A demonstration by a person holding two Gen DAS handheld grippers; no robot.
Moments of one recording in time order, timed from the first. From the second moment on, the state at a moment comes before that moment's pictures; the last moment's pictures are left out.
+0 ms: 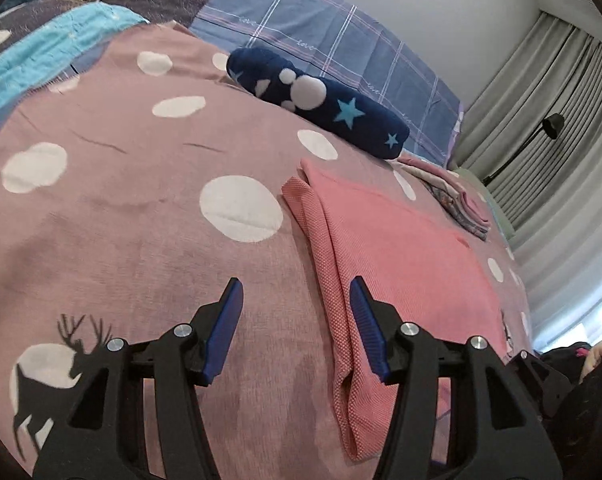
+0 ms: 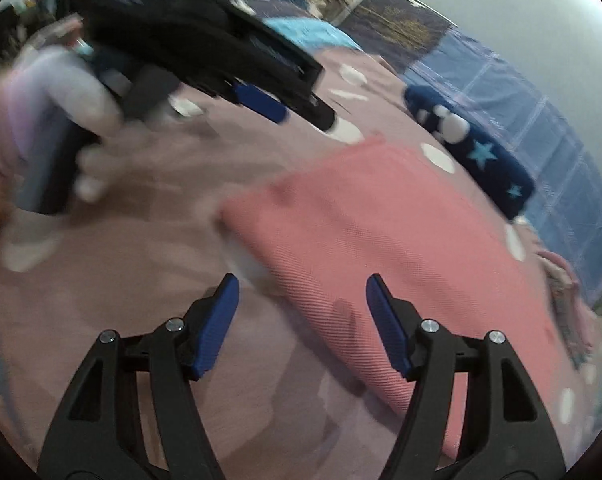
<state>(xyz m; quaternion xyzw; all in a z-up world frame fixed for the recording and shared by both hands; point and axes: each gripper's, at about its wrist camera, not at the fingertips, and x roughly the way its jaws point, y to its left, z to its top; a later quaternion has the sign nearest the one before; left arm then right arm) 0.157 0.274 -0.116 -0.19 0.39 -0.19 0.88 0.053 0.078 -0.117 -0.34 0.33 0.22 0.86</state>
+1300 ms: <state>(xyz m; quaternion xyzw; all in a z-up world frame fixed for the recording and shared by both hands) 0.285 0.210 -0.113 -0.26 0.43 -0.29 0.81 0.105 0.070 -0.085 -0.23 0.29 0.19 0.91</state>
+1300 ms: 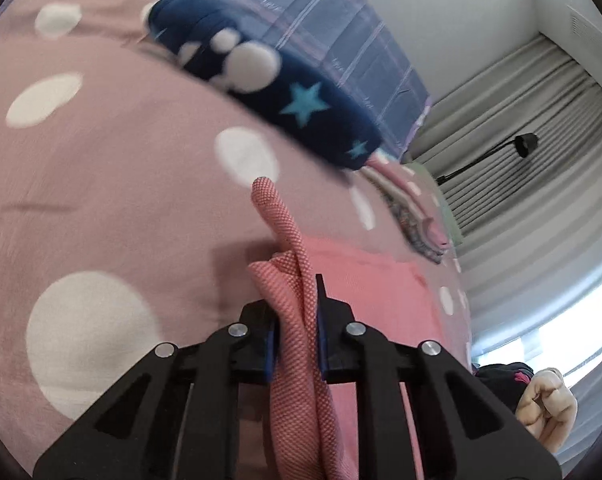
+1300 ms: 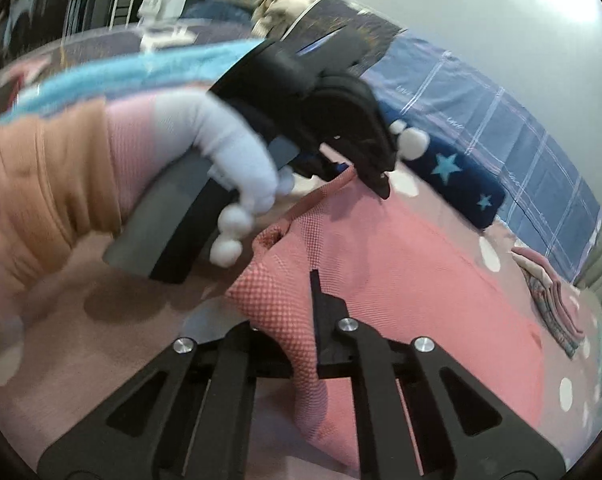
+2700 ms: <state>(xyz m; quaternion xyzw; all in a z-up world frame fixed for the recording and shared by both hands) 0.274 -0.155 -0.095 0.03 0.49 -0.29 0.82 0.073 -0.270 -0.118 0.25 0.39 0.14 0.88</state>
